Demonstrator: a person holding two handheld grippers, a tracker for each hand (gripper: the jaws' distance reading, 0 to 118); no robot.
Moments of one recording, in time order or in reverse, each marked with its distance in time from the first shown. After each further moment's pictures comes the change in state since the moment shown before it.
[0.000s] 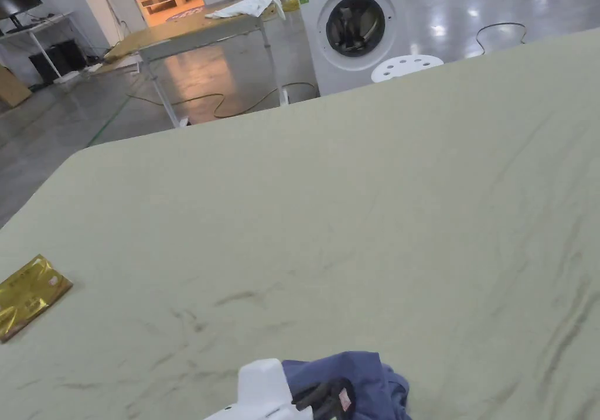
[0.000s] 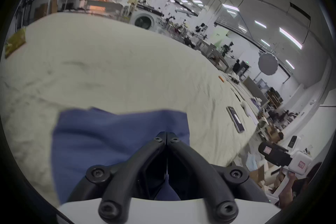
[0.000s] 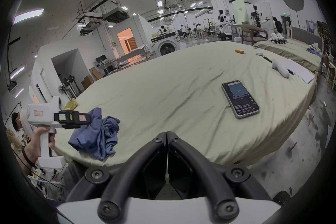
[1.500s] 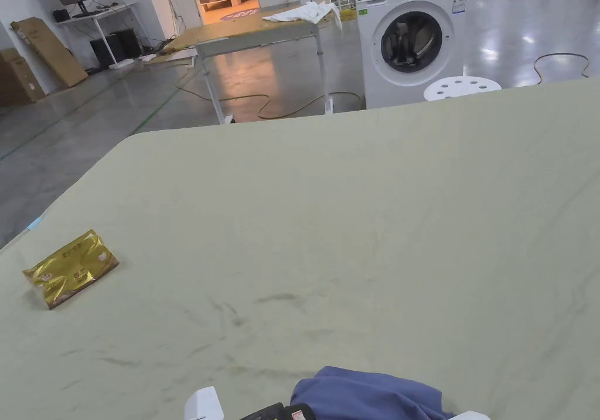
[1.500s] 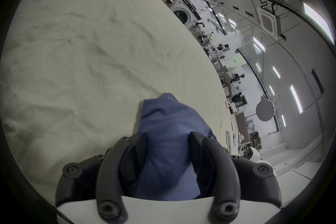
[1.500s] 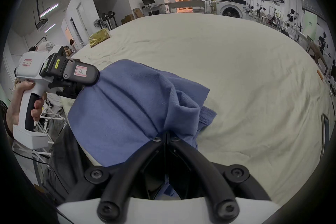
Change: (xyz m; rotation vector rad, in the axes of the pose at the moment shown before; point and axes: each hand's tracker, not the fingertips) left arm -0.143 -0.009 0.048 0.021 -0.021 0.476; right arm -0.158 -0.022 -0.195 -0.409 0.294 0.408
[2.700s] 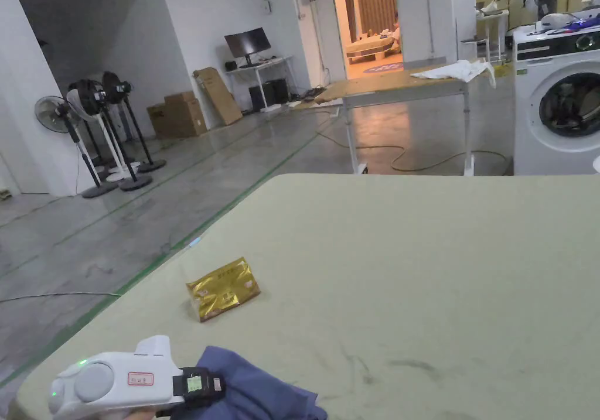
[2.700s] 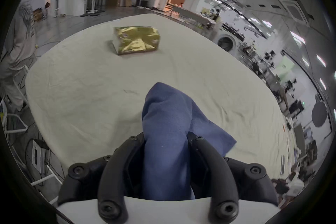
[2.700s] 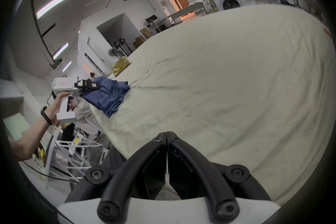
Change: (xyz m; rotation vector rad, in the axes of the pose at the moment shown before) left arm -0.091 0.169 0.173 0.245 0.536 -0.122; right arm 0.005 -0.008 0.023 0.106 0.282 -0.291
